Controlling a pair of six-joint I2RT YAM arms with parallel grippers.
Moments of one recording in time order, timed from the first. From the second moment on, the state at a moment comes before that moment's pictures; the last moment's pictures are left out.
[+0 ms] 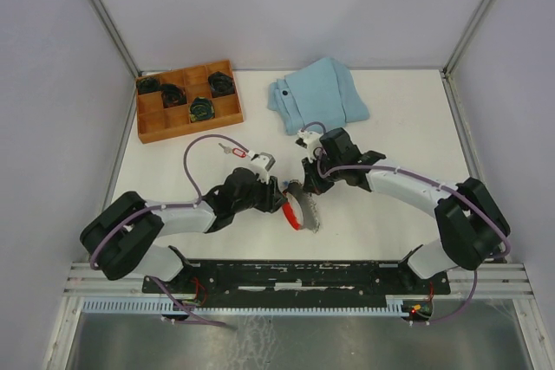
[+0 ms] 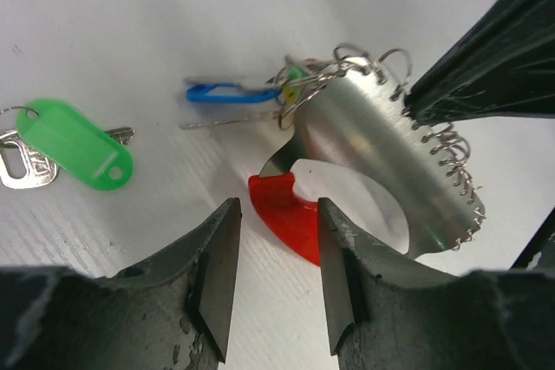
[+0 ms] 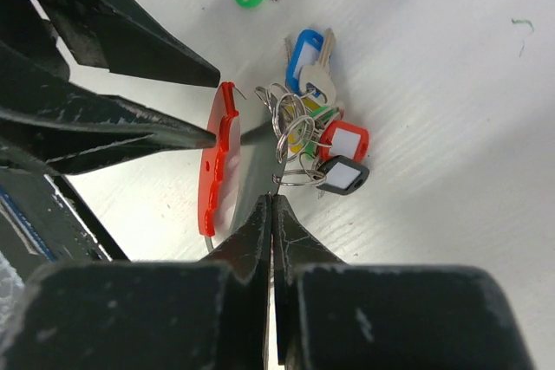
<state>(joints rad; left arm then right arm) -0.77 1.43 0.43 0.44 0.11 -0.43 0.65 1.49 0.88 -0.26 -0.38 0.12</state>
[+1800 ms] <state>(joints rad) -0.86 1.55 0.54 0.36 0.16 -0.43 0.67 1.62 0.87 -0.35 -0.30 0.21</state>
